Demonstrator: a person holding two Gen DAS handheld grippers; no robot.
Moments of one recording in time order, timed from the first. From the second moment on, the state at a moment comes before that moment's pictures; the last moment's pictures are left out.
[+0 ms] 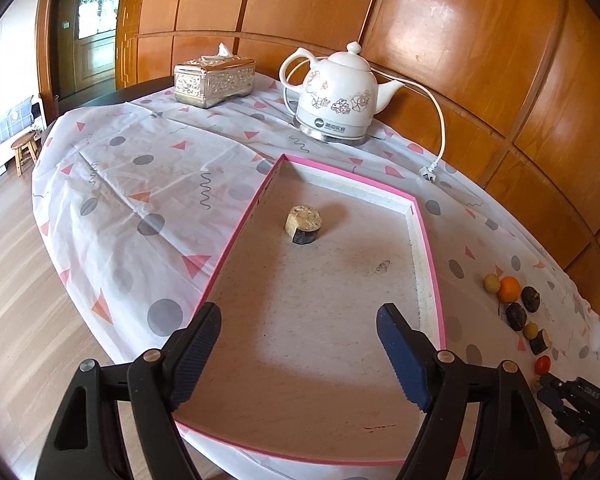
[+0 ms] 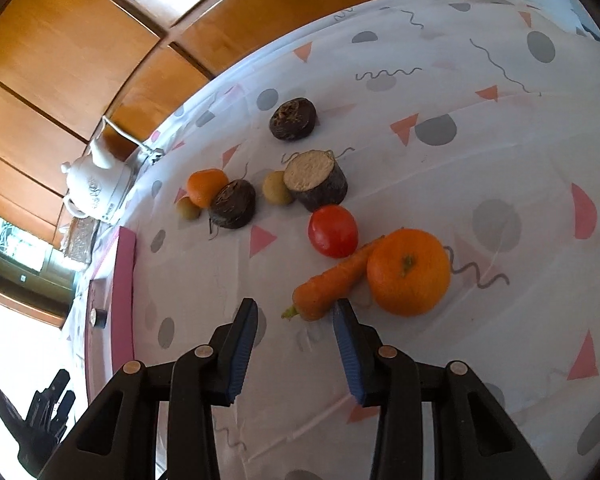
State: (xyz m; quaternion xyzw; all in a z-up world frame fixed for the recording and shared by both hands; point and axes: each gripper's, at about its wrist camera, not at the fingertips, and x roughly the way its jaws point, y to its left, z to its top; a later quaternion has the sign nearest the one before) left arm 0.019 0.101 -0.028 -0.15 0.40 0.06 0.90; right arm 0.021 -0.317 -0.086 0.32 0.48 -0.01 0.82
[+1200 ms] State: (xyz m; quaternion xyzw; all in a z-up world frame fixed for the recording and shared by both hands) left arm 0.011 0.121 -0.028 -0.17 0.40 0.08 0.90; right arm 0.073 -0.253 -0.082 -0.16 0.54 0.10 0.82
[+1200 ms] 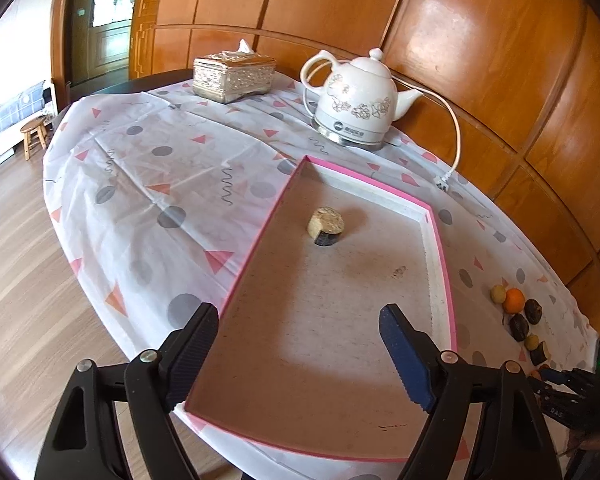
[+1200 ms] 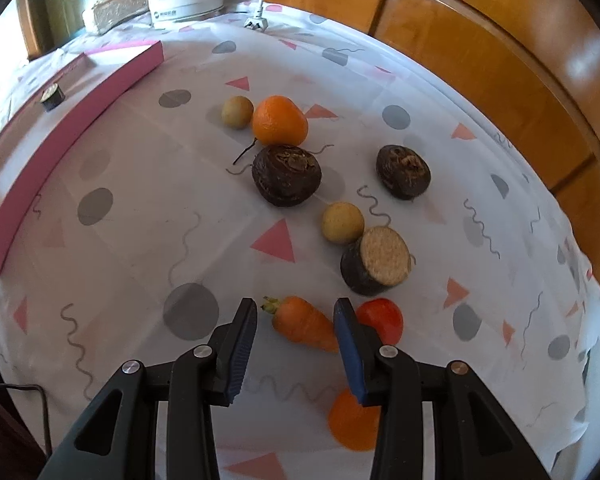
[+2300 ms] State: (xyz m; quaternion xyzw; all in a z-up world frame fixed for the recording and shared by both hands) left arm -0.006 0.131 -0.020 -0.18 0.38 0.09 0.90; right arm 0.085 -0.170 -0.032 -0.07 0.46 0.20 0.86
